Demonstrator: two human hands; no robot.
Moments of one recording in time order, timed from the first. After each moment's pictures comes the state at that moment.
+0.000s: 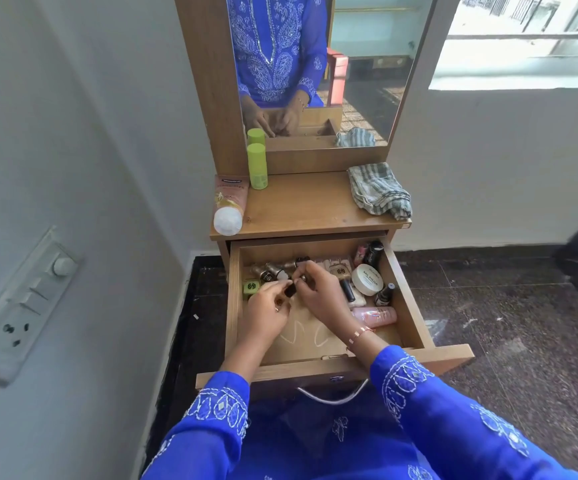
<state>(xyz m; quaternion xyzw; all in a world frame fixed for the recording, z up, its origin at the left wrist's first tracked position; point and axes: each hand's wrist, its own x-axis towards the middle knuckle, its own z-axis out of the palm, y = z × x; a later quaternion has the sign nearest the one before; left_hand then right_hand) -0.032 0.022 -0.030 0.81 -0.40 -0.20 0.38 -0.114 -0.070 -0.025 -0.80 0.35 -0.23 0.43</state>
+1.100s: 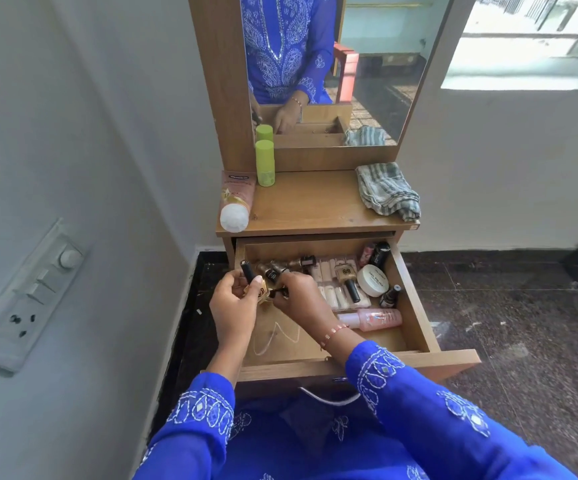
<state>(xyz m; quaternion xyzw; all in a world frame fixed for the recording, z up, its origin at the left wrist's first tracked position) -0.015 0.041 -0.016 0.78 -0.16 -0.12 0.59 -0.084 -0.052 -0.024 -0.89 0.32 -0.11 0.30</state>
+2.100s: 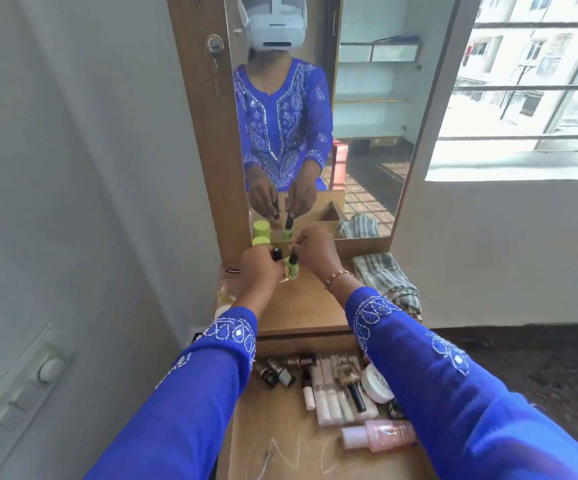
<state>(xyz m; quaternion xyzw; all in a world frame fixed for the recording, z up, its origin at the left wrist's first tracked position) 0.072 -0.125 0.103 0.86 -0.34 -0.07 0.39 0.009 -0.217 0.111 -0.82 0.40 -0.23 0.33</state>
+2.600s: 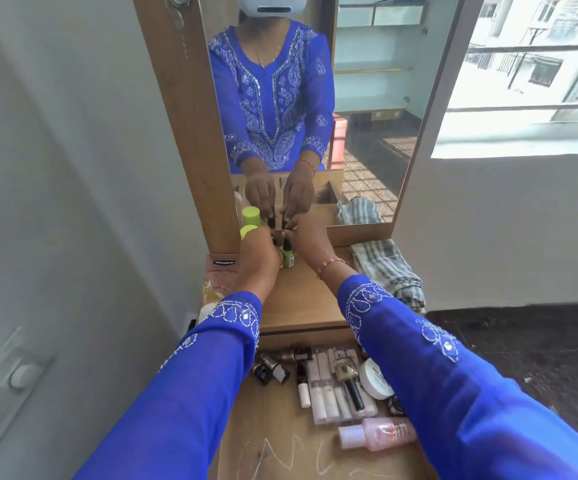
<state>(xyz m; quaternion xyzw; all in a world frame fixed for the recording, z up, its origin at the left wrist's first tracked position) 0.086 -0.161 0.080 0.86 -0.35 -0.04 0.37 0.033 -0.249 0.087 -0.85 0.39 -0.21 0.30</state>
